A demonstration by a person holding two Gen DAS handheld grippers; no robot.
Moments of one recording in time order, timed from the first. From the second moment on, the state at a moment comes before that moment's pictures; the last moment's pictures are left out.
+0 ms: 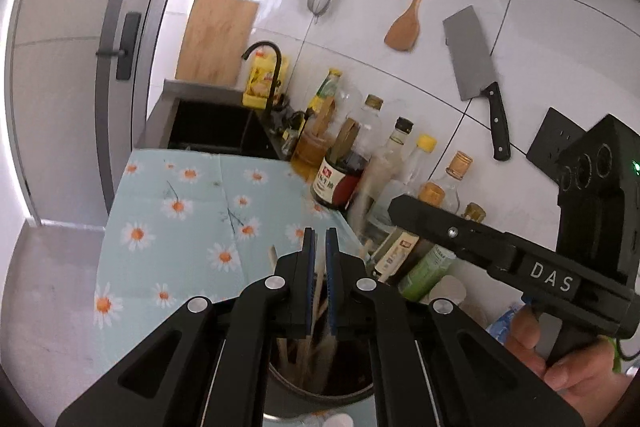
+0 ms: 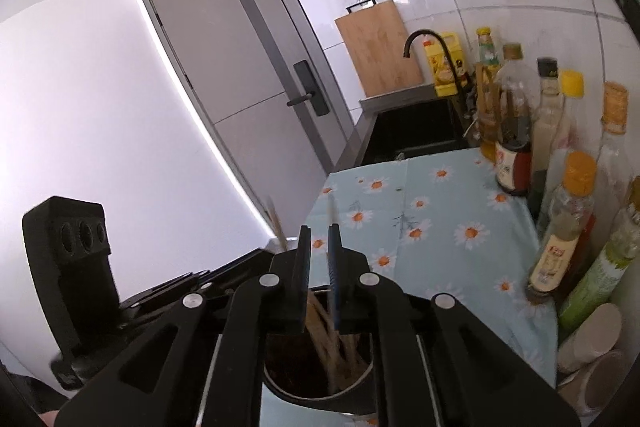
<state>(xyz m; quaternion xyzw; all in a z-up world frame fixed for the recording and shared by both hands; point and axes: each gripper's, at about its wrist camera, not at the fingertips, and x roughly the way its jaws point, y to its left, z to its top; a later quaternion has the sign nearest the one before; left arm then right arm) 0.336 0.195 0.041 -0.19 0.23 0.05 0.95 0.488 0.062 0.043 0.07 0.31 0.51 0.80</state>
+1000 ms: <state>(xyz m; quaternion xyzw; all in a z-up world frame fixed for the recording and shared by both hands) 0.257 0.135 0.077 -0.17 0.23 0.04 0.96 0.429 -0.024 0.076 0.10 0.30 0.54 0.78</state>
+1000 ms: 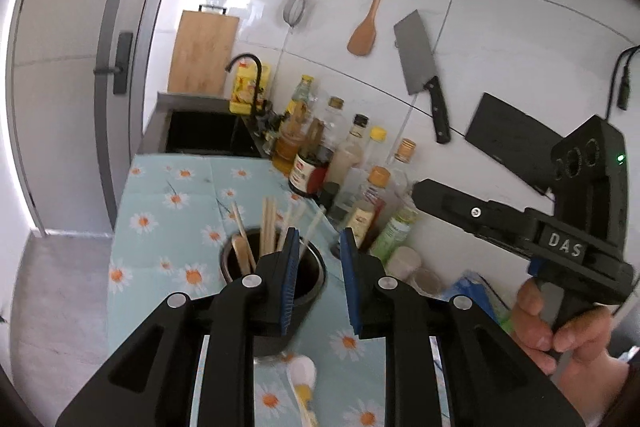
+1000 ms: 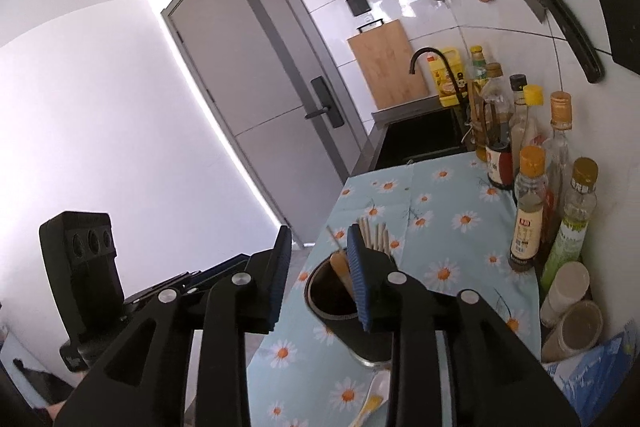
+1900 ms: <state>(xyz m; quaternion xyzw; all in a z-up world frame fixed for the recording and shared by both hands) 0.170 0.125 -0.032 -0.26 0.32 0.03 0.91 0.381 -0.016 -0.108 0.09 0.57 0.50 0.65</state>
